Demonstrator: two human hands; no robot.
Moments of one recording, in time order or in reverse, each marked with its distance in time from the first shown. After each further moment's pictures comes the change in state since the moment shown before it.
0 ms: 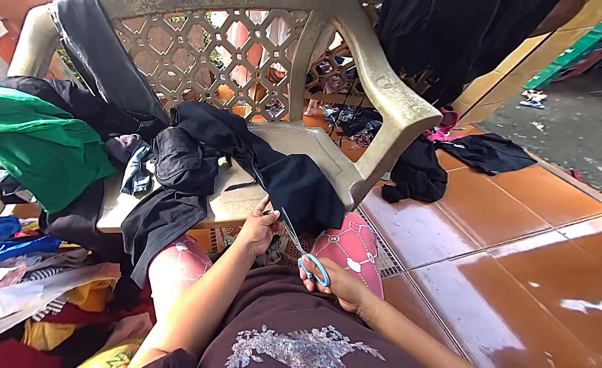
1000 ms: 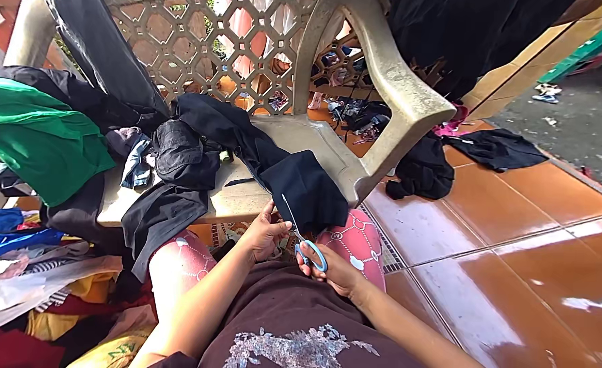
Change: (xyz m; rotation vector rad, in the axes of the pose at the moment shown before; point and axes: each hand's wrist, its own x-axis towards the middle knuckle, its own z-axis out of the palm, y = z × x) left_hand -0.009 -0.009 -0.010 0.090 -0.258 -0.016; right_hand 0.023 -0.001 -0.005 0.061 -0.032 -0.057
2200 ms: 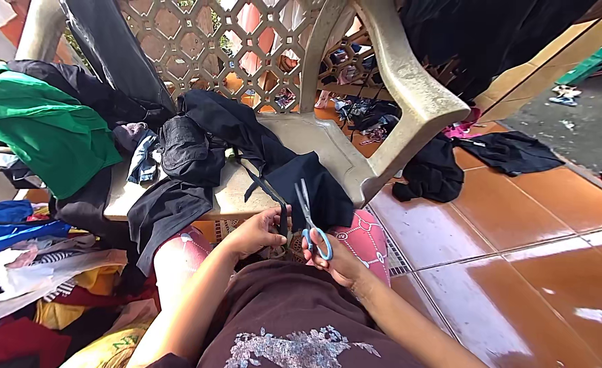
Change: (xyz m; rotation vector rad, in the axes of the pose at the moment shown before) left_hand -0.028 0.038 -0.015 0.603 -0.191 -0.015; right_hand 0.011 -0.004 -0.004 0.050 0.117 -0.110
